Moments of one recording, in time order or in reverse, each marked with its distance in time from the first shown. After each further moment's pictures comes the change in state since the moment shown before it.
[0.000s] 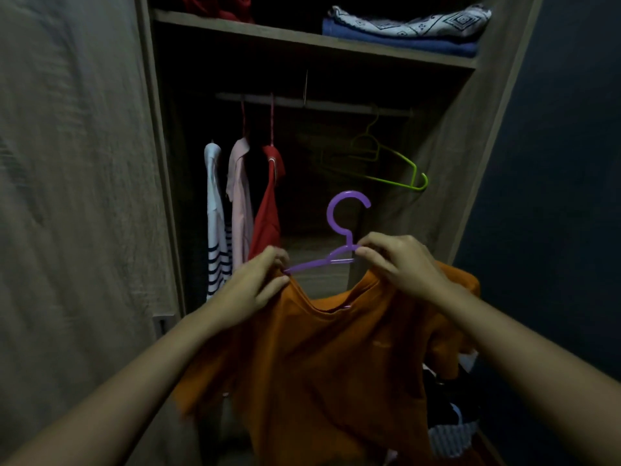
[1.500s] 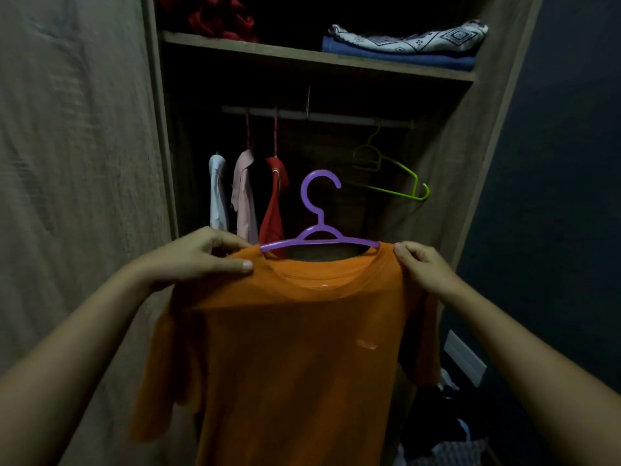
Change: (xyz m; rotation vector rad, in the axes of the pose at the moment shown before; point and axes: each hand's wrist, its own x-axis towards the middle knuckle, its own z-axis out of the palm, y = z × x) left_hand 0.010 0.022 -0.101 -0.281 -0.330 -0.284; right_hand -0.009 0.032 -0.014 0.480 -0.042 0.479
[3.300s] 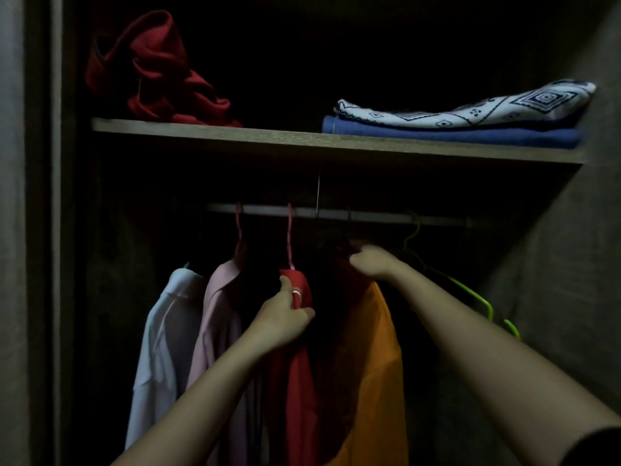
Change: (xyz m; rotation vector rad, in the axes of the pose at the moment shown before) left_hand 0.296 -0.002 0.001 -0.011 0.545 -0.311; right_hand 0.369 -0.062 0.004 -0.353 -0.109 -0.067
